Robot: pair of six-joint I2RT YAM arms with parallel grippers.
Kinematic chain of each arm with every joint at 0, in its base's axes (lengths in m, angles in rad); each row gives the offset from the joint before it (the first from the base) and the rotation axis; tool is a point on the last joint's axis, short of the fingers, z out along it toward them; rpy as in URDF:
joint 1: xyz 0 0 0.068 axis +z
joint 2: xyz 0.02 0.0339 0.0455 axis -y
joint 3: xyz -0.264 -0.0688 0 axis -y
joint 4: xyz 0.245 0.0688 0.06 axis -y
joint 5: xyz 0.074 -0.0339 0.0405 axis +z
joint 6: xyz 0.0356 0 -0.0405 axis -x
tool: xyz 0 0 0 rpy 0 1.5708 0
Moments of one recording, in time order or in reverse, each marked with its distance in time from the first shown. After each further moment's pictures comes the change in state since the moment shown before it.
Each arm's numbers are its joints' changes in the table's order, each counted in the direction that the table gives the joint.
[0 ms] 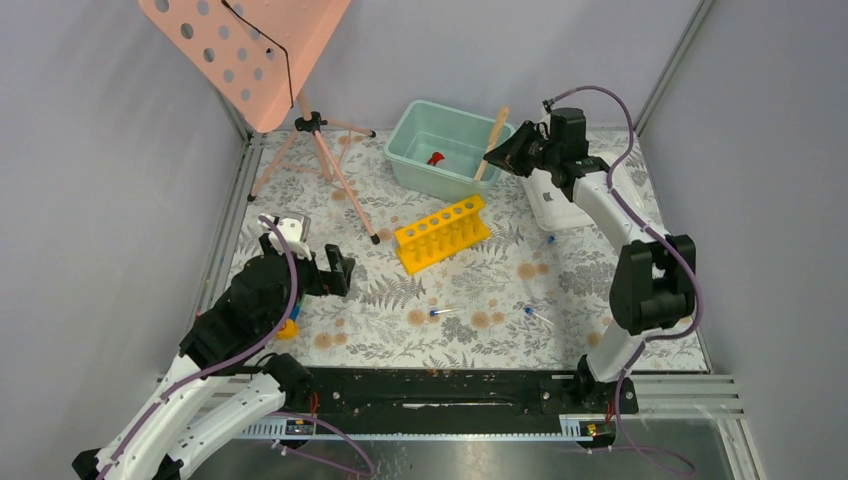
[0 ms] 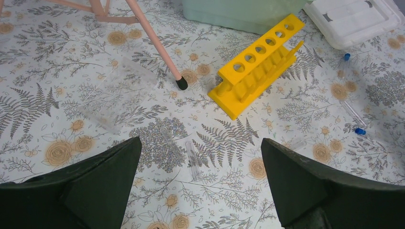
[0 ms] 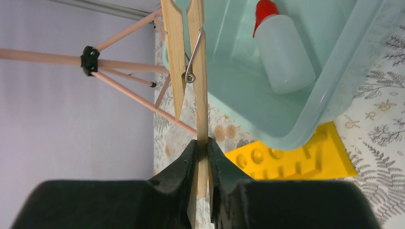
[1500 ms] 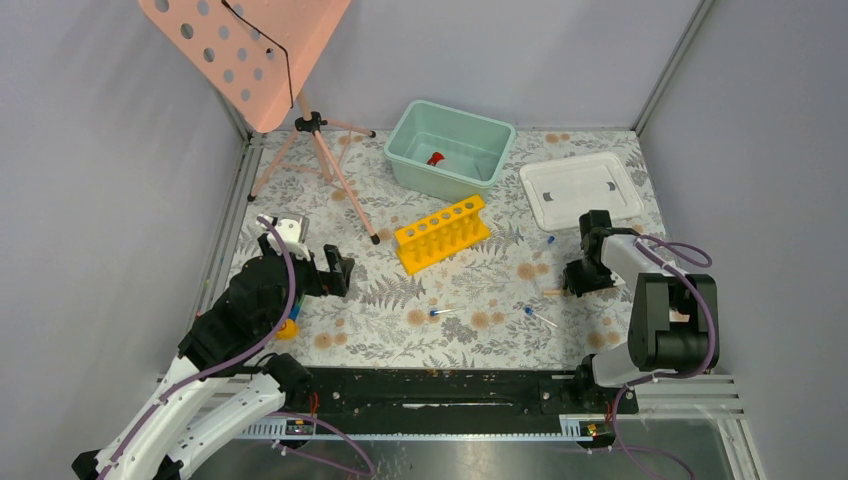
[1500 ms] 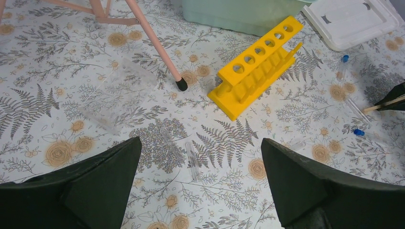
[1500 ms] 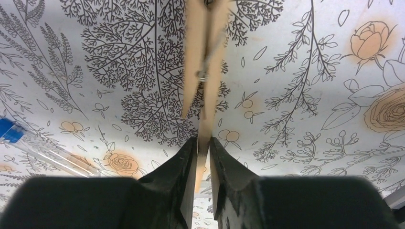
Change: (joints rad) left arm 0.000 0.008 0.000 0.000 0.001 0.000; right arm -0.228 0.200 -0.603 -0.605 -0.644 -0.545
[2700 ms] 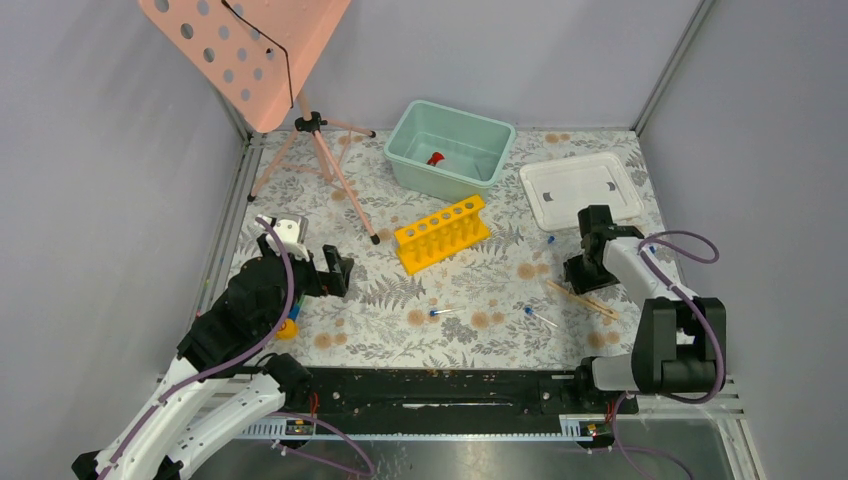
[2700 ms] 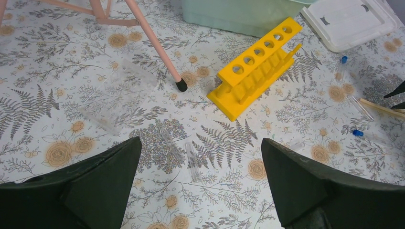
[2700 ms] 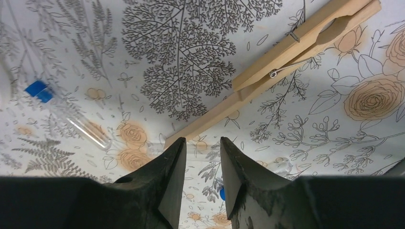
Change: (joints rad) left arm 0.000 0.006 0.000 0.000 0.000 0.000; right arm 0.051 0.130 0.039 -0.084 -0.063 0.036
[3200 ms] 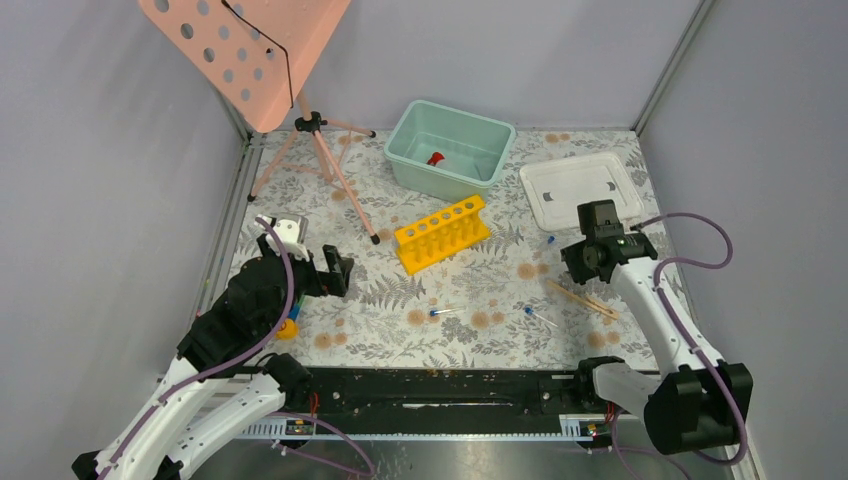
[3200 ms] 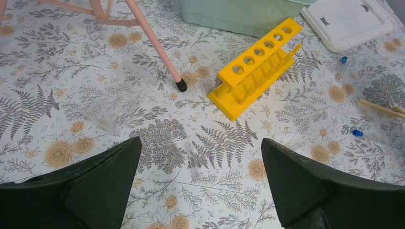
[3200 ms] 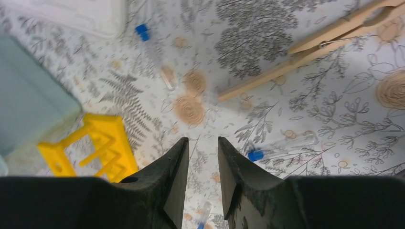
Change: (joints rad) left arm 0.000 0.000 0.000 0.000 0.000 0.000; right arm 0.133 0.260 0.069 -0.035 -0.033 0.028
